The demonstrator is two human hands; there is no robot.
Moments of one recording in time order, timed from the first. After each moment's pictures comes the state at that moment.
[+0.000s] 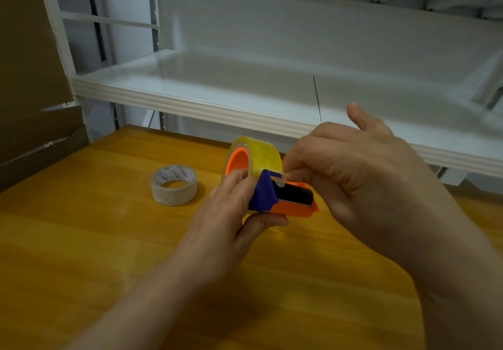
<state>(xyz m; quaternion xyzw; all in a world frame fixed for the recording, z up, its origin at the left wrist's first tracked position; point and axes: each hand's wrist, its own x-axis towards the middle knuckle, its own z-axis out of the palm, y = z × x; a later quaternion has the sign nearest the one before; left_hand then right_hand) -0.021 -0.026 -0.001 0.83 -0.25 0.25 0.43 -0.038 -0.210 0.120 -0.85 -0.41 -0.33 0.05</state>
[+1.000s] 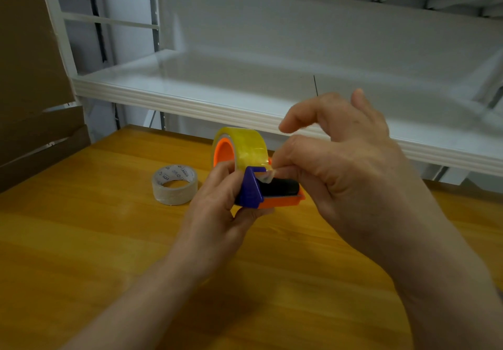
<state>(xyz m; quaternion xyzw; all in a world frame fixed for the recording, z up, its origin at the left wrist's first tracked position) -0.019 -0.021 0.001 0.79 -0.25 0.32 0.45 -0.041 -0.200 0.114 -0.83 -0.40 -0.37 0.09</state>
